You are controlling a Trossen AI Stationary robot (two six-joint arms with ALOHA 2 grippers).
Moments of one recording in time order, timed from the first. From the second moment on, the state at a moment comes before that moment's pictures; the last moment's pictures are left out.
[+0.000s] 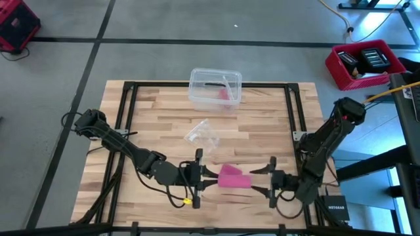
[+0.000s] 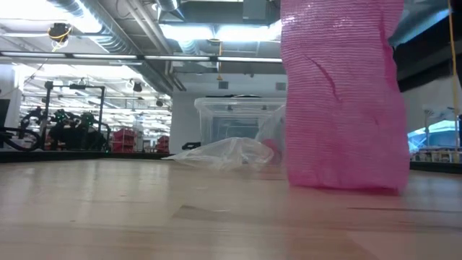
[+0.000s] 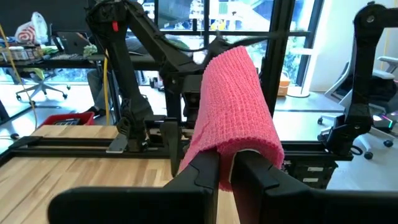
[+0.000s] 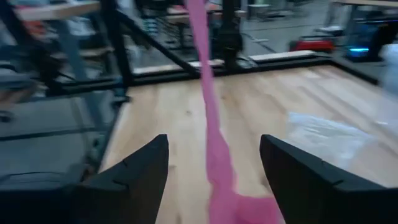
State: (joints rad) left arm -0.54 1.66 1.38 0.21 -0.55 -0.08; right arm 0.99 1.31 0.63 0.31 1.04 0.45
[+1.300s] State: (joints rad) left arm -0.58 1.50 1.38 0.03 -0.51 -0.23; right arm 0.84 1.40 0.61 0.33 0.74 0.34
